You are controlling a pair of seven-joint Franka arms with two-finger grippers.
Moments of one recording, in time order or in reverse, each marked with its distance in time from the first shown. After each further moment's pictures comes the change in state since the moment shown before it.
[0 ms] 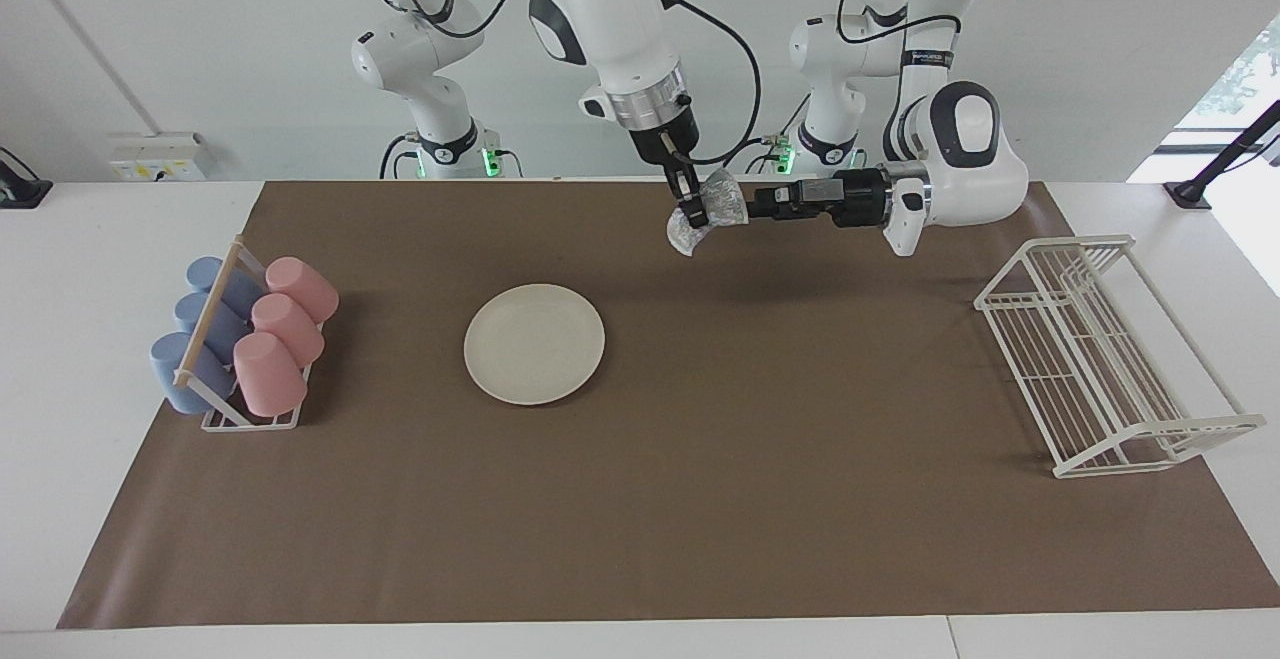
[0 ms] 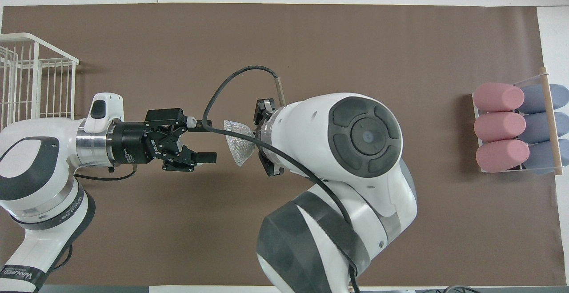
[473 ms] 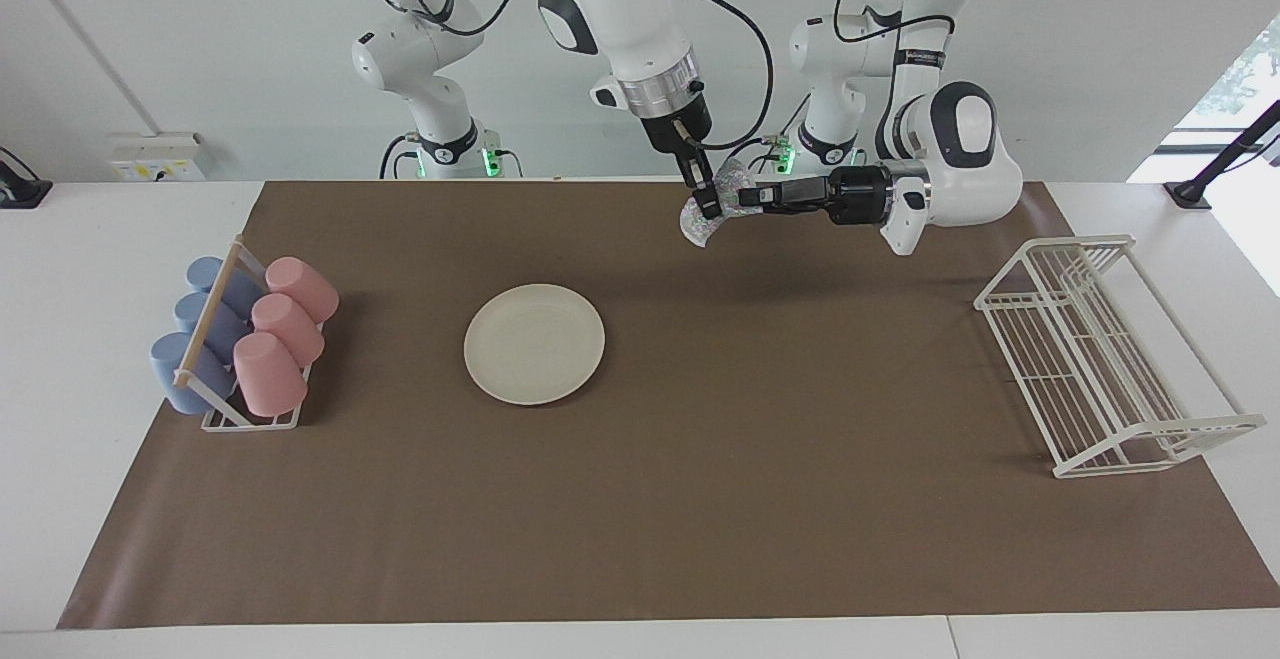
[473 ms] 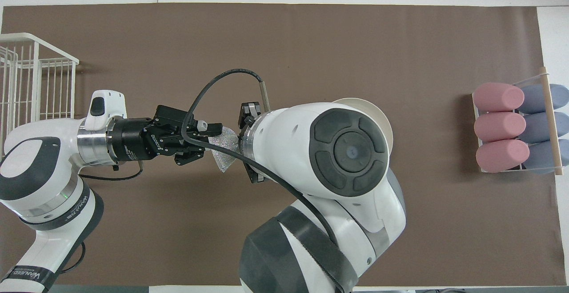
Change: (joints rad) left arm -0.011 0.001 -0.014 -0.002 -0.132 -0.011 -0.007; right arm 0.052 0.009 0.006 0.066 0.000 -0.007 0.082
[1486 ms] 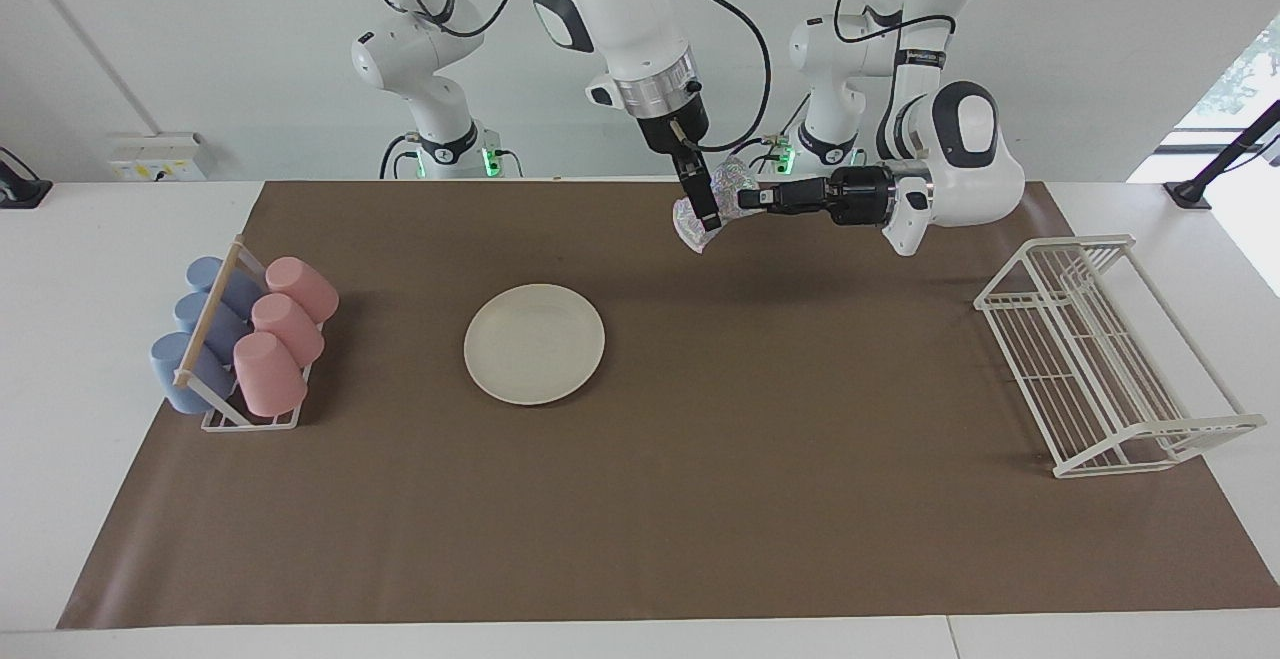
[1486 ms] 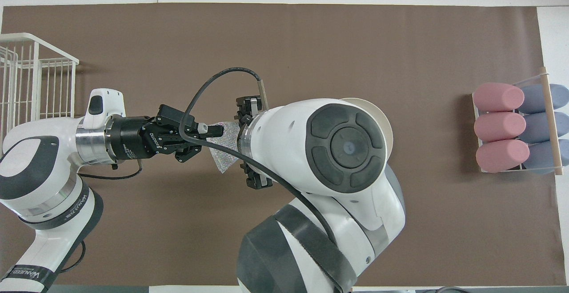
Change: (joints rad) left arm 0.003 0.002 -0.001 0.006 -0.012 0.000 -0.002; right arm 0.002 0.009 0.000 0.020 0.000 -0.021 0.000
